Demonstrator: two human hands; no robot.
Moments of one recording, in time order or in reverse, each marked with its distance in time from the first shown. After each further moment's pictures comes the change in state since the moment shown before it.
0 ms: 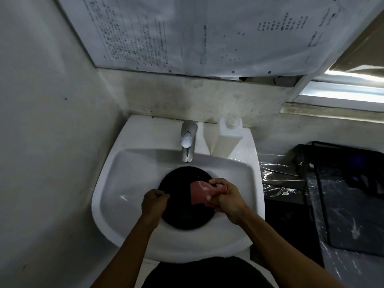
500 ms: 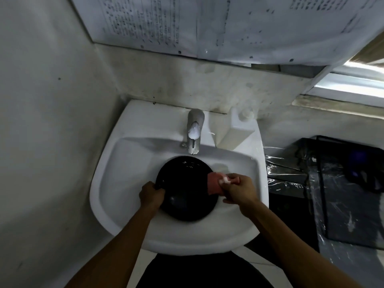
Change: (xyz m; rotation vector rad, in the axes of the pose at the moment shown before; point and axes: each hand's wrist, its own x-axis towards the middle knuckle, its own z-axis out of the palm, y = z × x) left_hand 0.048 -0.031 -0.002 0.236 0.010 0.019; right_hand 0.009 -0.002 -0.008 -0.120 0.236 0.013
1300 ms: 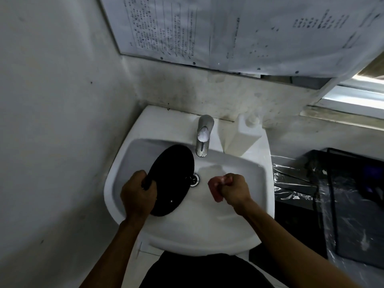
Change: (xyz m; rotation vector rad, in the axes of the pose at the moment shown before) left_hand -0.060 0.011 -0.064 -0.020 0.543 0.752; right_hand -0.014 -0.018 0.020 -0.350 -0.094 -0.227
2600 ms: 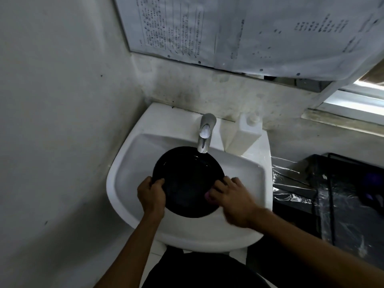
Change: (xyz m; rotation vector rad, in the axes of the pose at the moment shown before) left_hand -0.026 0.030 0.029 -0.527 0.101 -0.808; right_hand -0.015 0.022 -0.020 -1.194 -0.213 -0.890
